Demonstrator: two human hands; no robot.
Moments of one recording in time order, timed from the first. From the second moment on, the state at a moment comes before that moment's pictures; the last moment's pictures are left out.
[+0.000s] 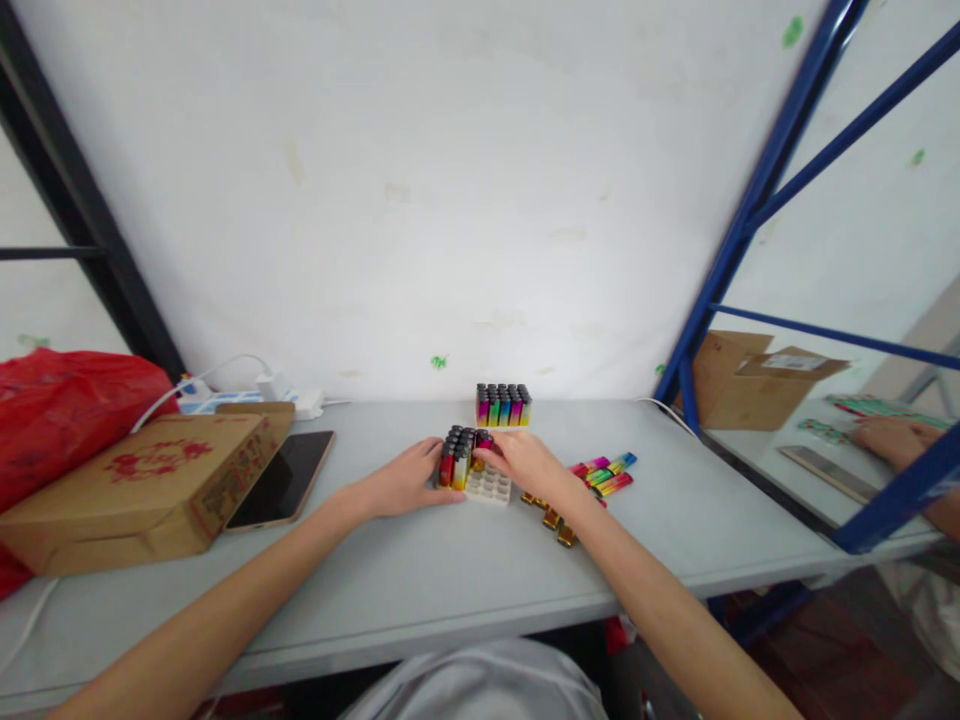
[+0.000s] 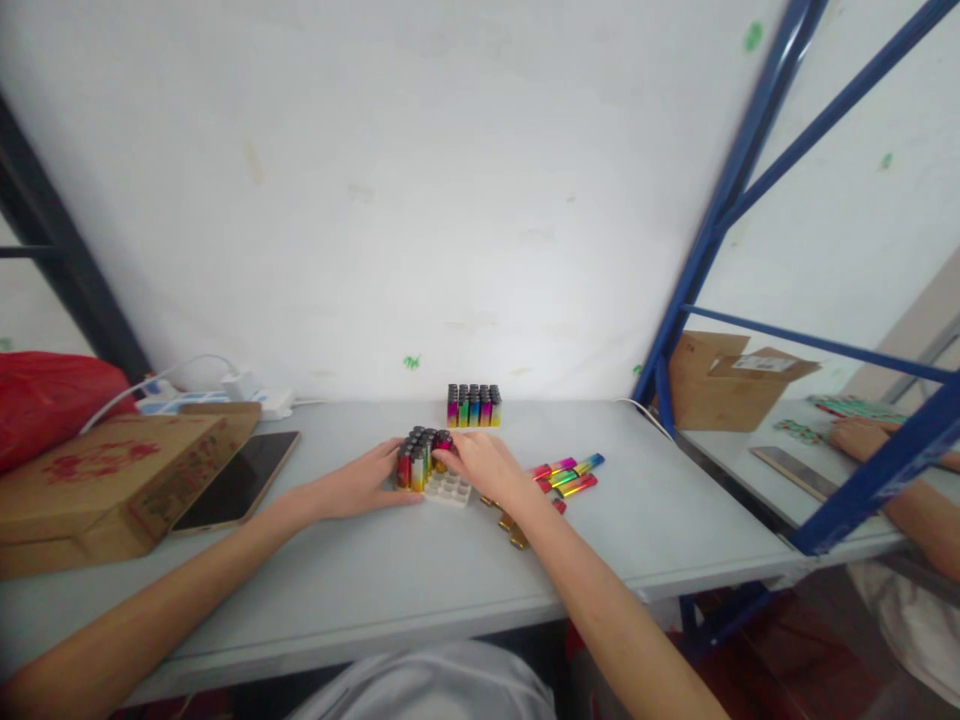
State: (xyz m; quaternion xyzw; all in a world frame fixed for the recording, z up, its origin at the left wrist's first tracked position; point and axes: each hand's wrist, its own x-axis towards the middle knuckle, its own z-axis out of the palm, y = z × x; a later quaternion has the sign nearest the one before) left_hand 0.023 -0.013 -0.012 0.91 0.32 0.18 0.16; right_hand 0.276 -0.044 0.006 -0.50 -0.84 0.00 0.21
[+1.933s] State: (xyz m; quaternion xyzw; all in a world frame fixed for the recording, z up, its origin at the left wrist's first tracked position) left_hand 0.026 -0.011 -0.015 0.93 0.32 0.15 0.10; right_hand 0.477 -0.071 0.008 -0.51 -0.52 0.31 0.61
